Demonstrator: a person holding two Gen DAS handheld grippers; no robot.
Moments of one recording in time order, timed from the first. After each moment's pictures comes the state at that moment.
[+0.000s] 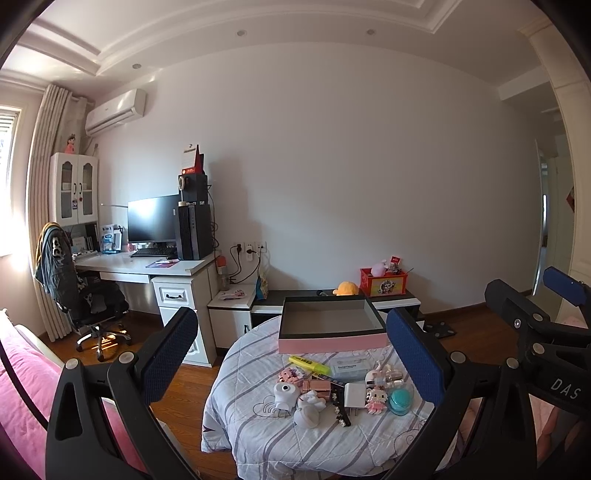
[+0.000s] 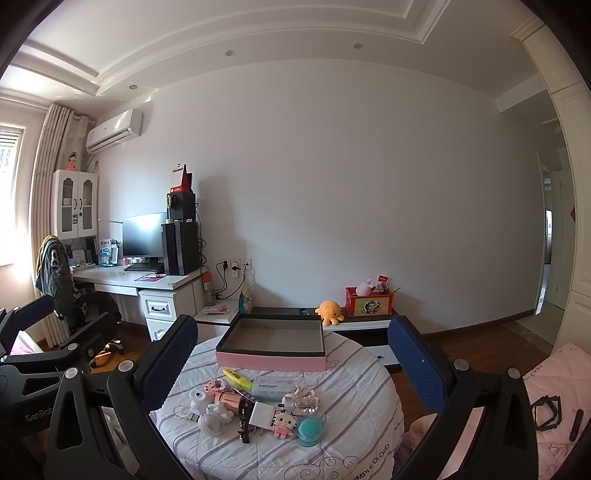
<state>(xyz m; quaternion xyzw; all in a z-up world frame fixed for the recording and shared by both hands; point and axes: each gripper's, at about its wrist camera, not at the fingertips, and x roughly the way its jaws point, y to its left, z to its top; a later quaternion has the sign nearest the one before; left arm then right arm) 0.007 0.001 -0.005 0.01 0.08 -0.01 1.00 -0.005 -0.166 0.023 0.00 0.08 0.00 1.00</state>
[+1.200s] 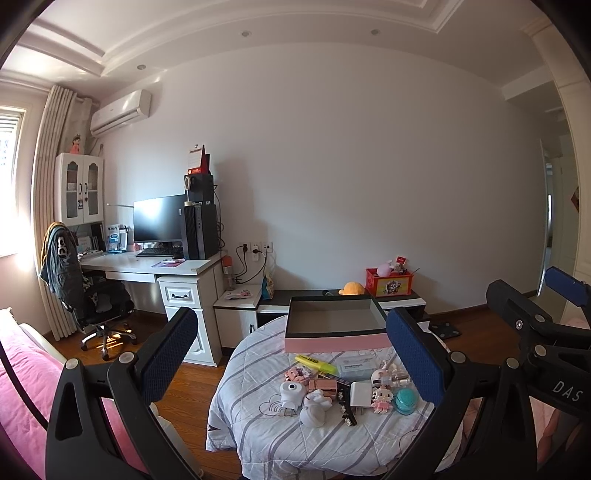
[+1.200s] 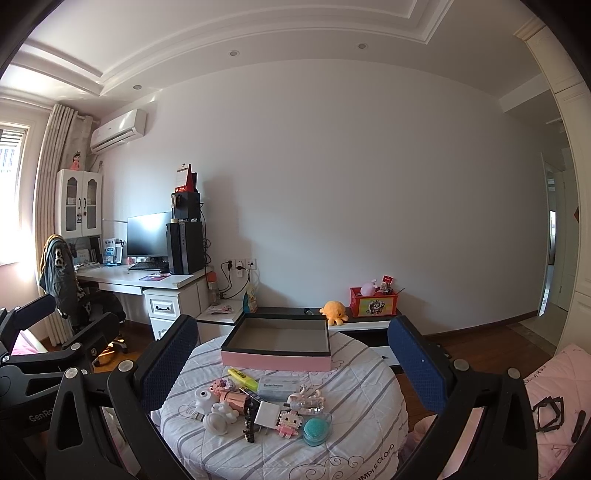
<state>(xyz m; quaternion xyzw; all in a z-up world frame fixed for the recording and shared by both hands) 0.000 0.008 -0.005 0.01 0.08 0.00 1.00 -0.009 -0.164 0.025 0.00 0.08 0.01 1.00</state>
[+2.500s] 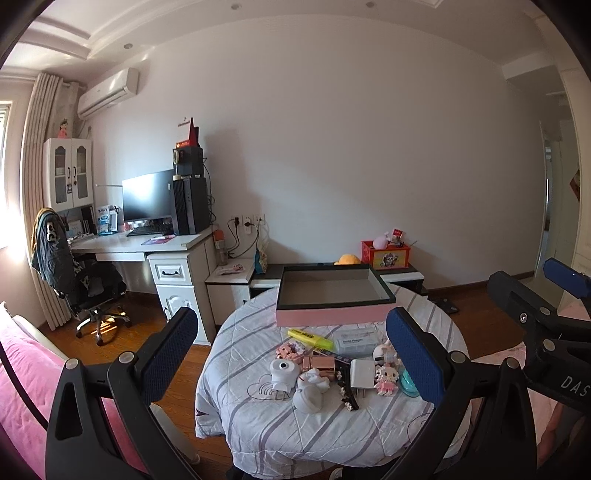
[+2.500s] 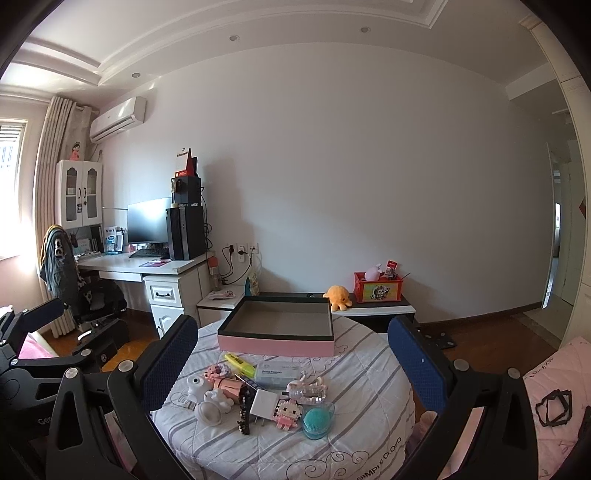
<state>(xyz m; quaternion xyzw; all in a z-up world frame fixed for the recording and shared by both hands) 0.052 0.001 -0.051 0.02 0.14 -0.01 0.99 0.032 -0.170 -0.012 0.00 0.11 0.02 0.99</state>
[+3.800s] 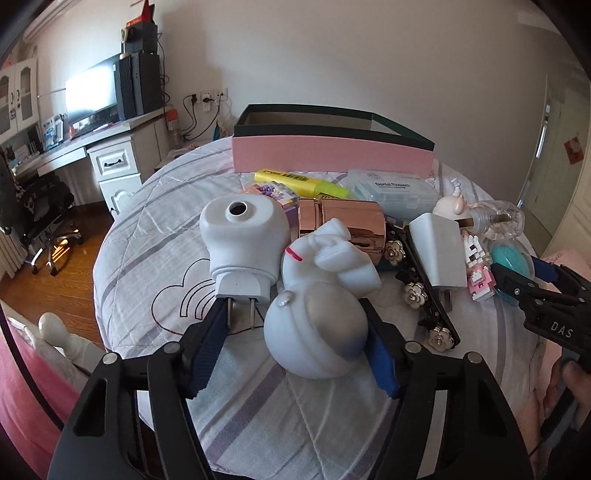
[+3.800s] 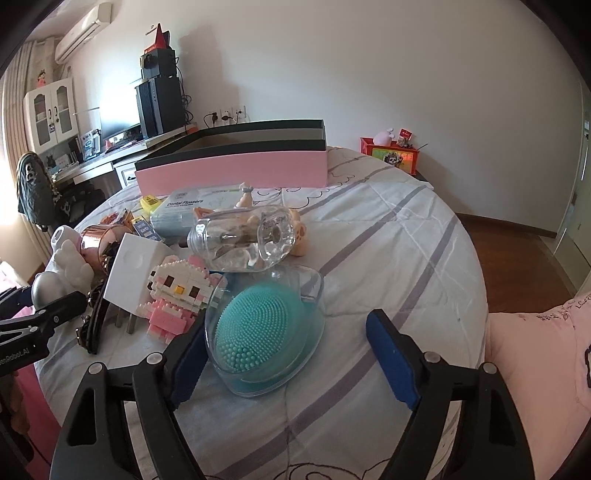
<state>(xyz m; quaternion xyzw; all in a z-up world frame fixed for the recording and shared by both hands) 0.216 0.008 -0.253 0.00 0.35 -0.08 0.93 0.201 -0.226 -0.238 0.01 0.34 0.03 0.94</state>
